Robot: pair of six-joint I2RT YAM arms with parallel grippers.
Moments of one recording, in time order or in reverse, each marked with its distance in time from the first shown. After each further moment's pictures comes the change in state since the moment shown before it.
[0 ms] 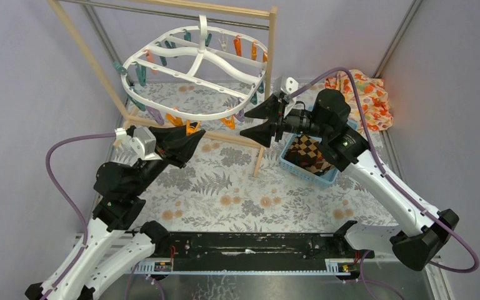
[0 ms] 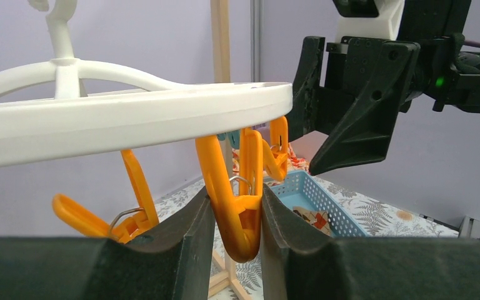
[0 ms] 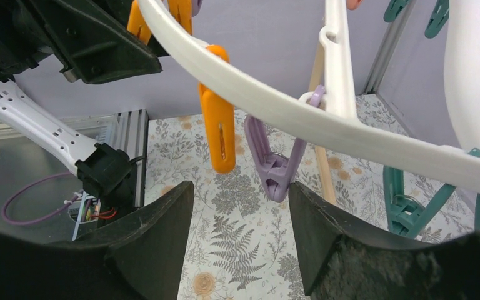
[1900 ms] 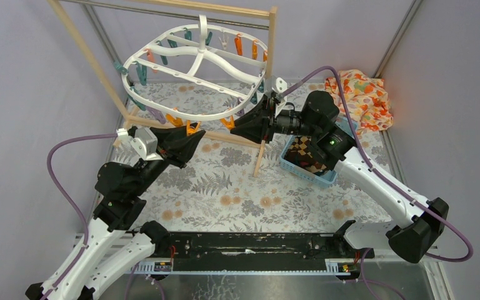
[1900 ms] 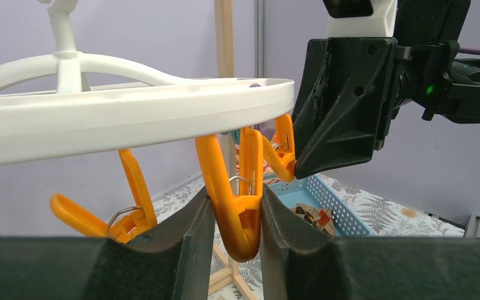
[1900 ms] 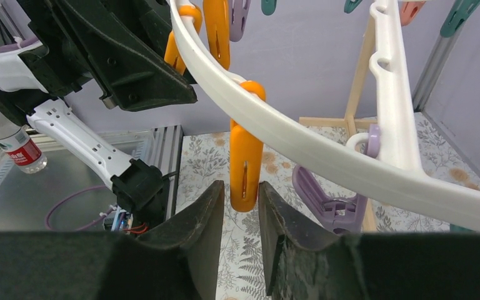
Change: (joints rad) left arm 0.000 -0.005 -0.012 -0.001 -0.011 0.009; right arm 0.052 0.051 -0.033 0.168 -0.048 0.131
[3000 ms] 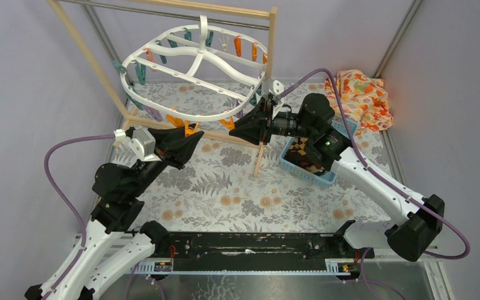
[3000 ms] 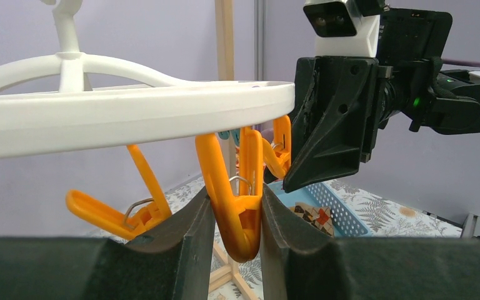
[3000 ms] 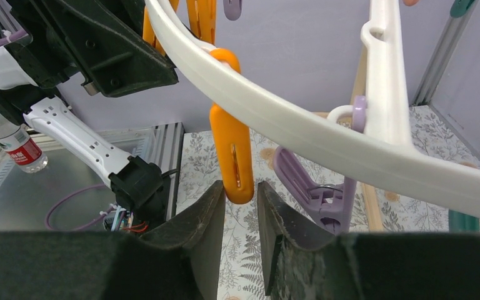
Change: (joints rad) left arm 0.000 -0.012 0.014 -0.031 0.000 0.000; right arm 0.000 0.015 -0.043 0.052 -0.001 0.016
